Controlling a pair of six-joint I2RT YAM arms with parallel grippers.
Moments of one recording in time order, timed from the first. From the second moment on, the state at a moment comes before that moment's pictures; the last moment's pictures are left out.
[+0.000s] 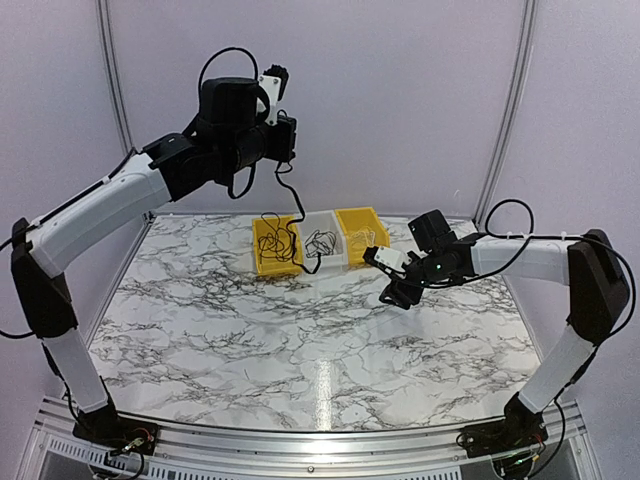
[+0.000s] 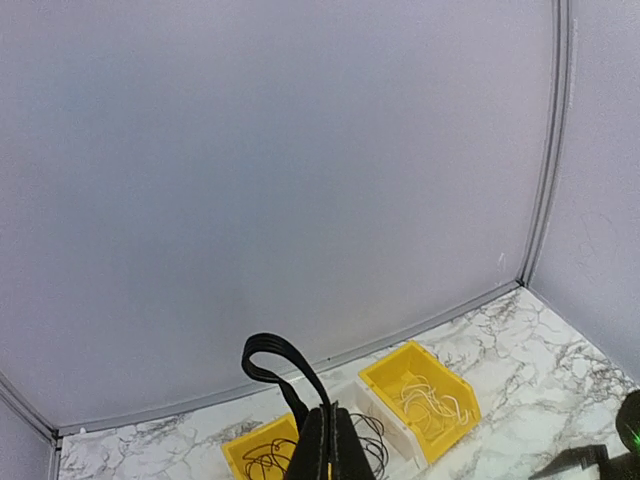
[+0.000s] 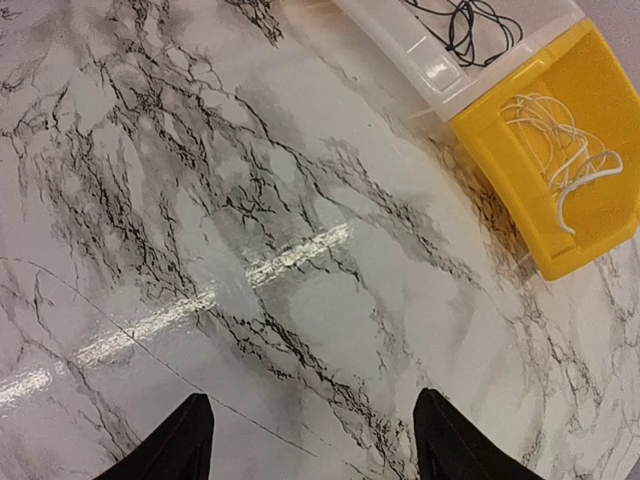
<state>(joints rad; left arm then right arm) -0.88 1.73 1.89 -0.32 -0.52 -0.01 0.51 1.63 1.05 -0.35 -0.18 -0.60</state>
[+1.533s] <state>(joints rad) -0.57 2.19 1.87 -0.31 -0.26 -0.16 0.51 1.65 1.05 -0.36 -0.18 -0.62</state>
